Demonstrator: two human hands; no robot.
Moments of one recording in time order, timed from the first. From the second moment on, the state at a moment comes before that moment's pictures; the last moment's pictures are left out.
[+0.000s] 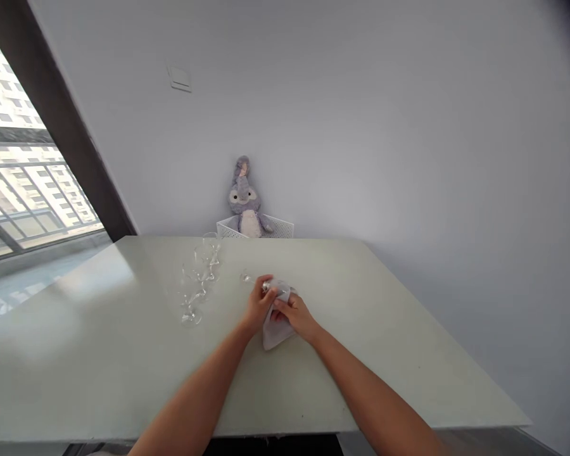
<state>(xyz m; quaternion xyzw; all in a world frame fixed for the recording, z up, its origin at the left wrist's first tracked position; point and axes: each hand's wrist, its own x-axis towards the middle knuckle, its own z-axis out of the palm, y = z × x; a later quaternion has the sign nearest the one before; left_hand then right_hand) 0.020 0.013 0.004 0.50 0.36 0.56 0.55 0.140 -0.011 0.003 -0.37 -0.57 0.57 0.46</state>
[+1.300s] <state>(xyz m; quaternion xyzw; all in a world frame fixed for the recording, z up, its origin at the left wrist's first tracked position) 0.006 0.013 0.016 0.57 0.29 0.43 0.64 0.137 -0.017 0.009 -0.34 -0.32 0.67 0.58</state>
